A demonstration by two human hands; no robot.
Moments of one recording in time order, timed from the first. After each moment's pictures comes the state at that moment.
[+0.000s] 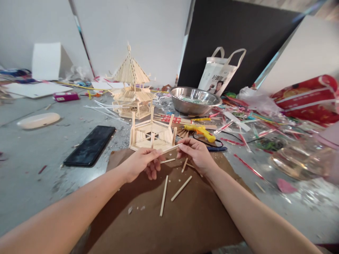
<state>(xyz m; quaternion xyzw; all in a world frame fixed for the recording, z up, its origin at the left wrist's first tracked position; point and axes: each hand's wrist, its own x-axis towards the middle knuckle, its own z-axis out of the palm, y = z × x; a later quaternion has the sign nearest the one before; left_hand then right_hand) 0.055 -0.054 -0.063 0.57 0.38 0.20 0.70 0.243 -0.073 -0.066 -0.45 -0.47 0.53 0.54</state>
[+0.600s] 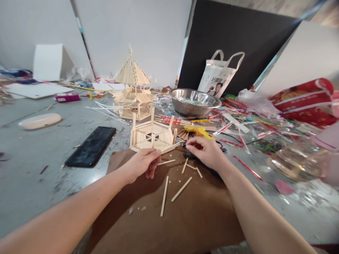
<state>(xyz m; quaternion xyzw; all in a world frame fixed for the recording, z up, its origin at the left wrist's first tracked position) 0.056 -0.055 -0.064 0.60 0.39 0.23 0.66 0.273 -0.076 -0.043 -0.56 -0.73 0.15 0.36</state>
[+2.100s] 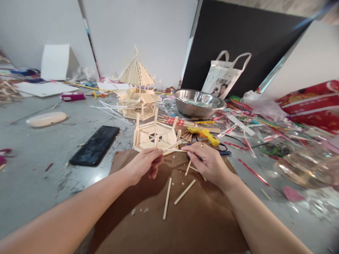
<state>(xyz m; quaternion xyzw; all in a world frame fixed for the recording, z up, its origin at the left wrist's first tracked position) 0.055 -0.057 -0.062 0.55 0.38 0.26 0.69 0.252 -0.093 -0.037 -0.44 -0.83 0.02 0.33</state>
